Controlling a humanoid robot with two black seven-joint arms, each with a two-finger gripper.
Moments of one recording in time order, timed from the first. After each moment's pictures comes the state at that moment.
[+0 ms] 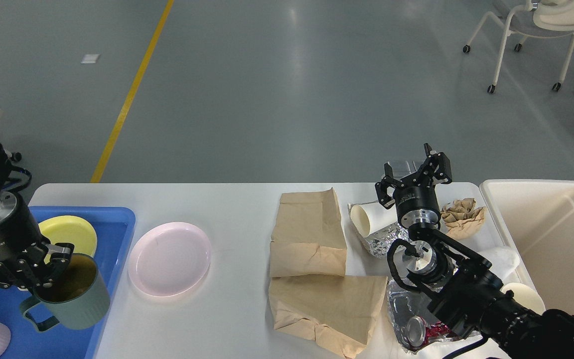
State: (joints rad) left arm -2.08 0.48 1.56 -1.55 0.08 -0.71 0.07; right arm 0.63 -0.02 0.70 0.57 0.12 0.10 0.65
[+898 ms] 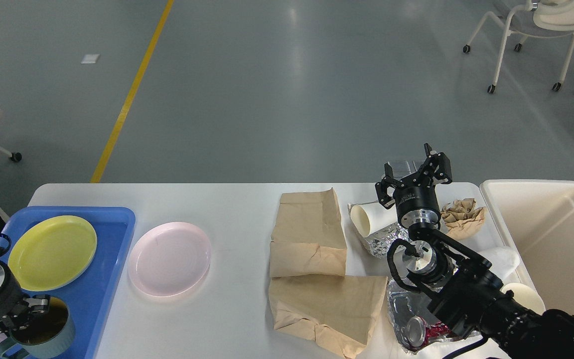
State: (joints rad) left arm -1.71 0.50 1.60 -1.48 0.08 -0.28 0.07; right arm 0.63 -0.02 0.70 0.57 0.12 0.10 0.65
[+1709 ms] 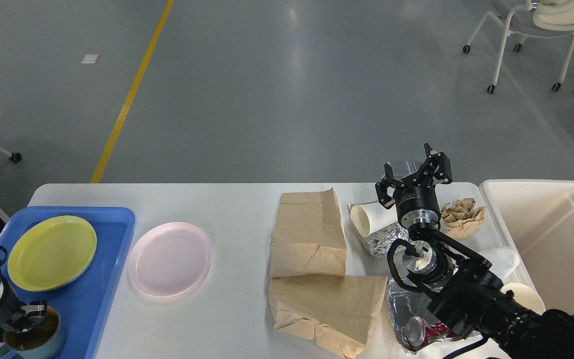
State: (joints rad) left arm -1.62 0.49 1.59 -1.43 0.07 -0.20 0.07; right arm 0.63 -0.02 0.70 0.57 0.12 0.09 0.65
